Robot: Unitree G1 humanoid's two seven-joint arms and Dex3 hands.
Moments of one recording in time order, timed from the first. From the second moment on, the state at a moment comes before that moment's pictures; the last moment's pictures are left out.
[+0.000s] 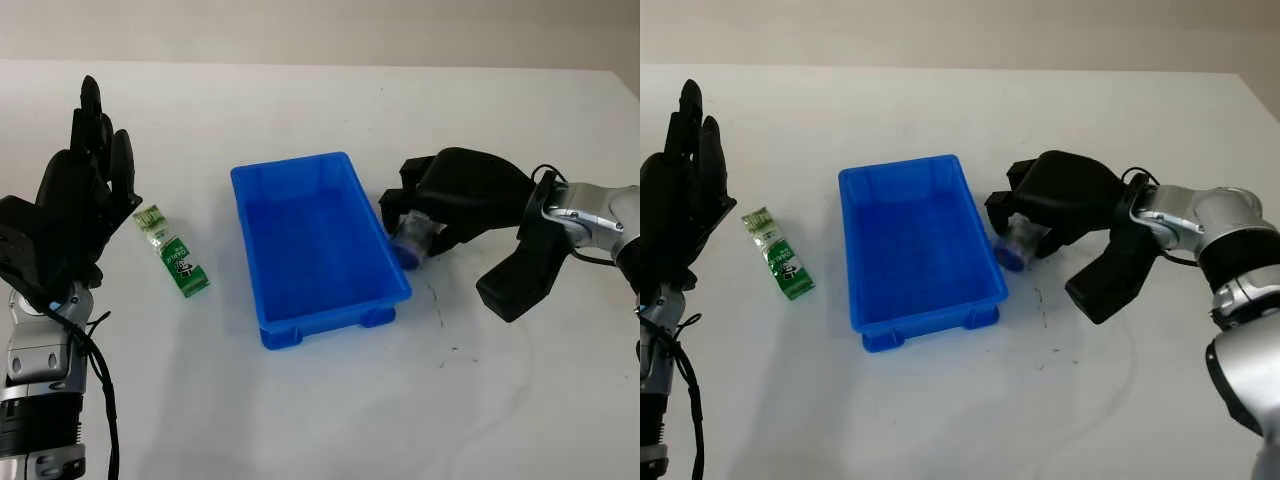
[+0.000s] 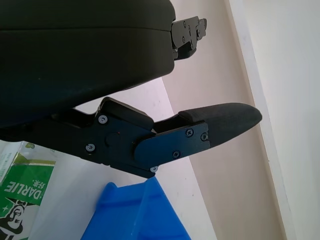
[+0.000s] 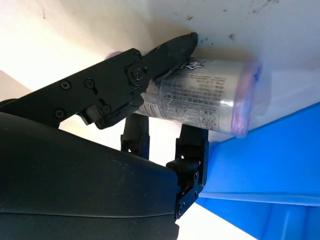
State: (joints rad) left arm -0.35 0.42 0.28 0.10 -0.12 0.00 -0.17; right arm -1.08 -0.80 0.67 1.02 -1.14 -0.93 -0.41
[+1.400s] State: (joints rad) left arm -0.35 0.42 0.28 0.10 -0.12 0.01 -0.17; right arm -1.10 -0.64 0.37 0.72 -0.72 -0.71 -0.26
